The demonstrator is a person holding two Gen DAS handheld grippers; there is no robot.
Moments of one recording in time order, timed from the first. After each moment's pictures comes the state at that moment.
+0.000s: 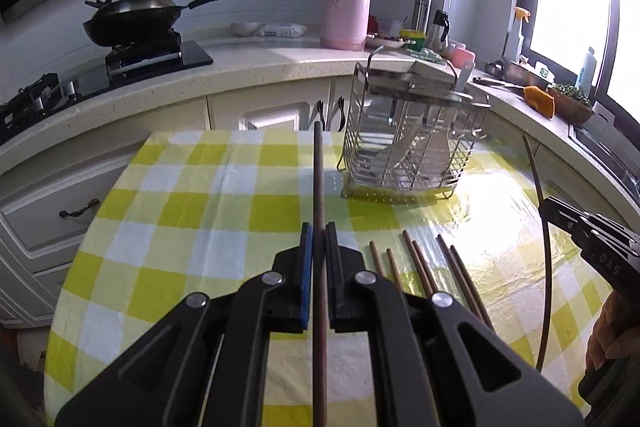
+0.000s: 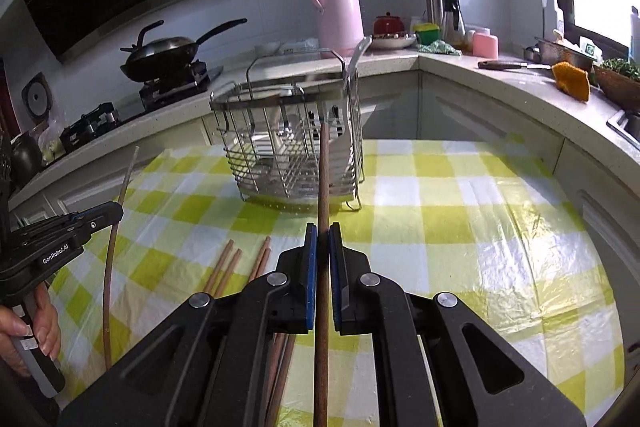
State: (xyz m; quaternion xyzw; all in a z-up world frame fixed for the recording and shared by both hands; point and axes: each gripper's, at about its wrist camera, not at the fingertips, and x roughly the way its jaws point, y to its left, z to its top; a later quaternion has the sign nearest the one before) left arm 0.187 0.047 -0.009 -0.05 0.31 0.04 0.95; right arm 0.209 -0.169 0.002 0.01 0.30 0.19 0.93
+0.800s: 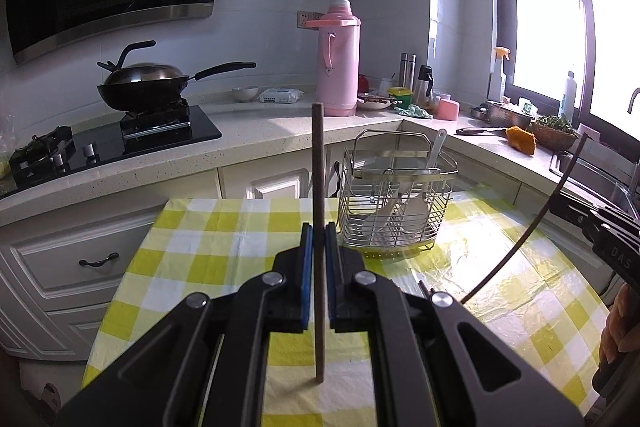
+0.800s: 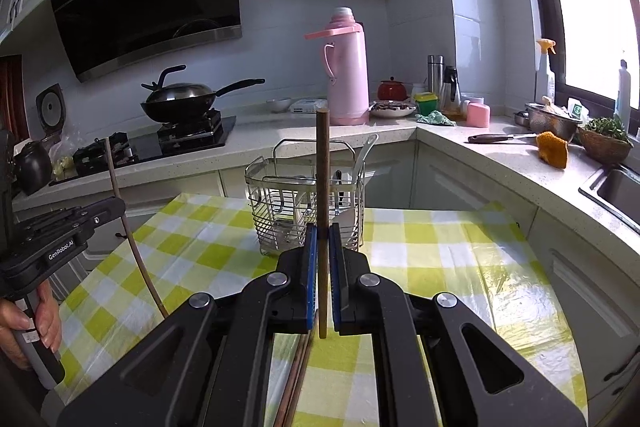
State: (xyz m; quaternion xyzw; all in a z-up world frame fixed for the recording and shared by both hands) left arm 0.141 0.037 0.051 -0.02 0.22 0.04 0.98; right arm 0.163 -0.174 0.067 -0.01 0.21 0.19 0.96
